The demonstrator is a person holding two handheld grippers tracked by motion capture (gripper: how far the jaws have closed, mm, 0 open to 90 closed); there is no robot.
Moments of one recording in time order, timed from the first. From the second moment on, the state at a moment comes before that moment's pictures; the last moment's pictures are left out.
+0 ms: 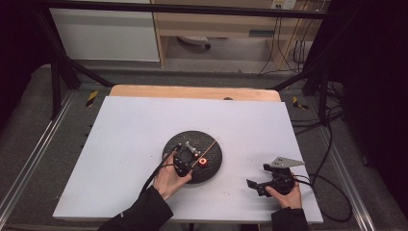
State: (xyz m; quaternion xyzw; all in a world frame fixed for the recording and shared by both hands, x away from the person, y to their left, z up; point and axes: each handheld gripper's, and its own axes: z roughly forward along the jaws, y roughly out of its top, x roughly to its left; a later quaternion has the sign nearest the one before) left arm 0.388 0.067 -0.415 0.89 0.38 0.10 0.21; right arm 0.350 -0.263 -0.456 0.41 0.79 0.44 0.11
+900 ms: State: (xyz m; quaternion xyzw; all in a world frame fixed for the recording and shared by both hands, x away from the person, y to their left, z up) left arm 0.376 0.106 -0.399 0.86 0.39 0.11 0.30; right arm 0.351 -0.262 -0.457 0.41 0.80 0.43 0.11
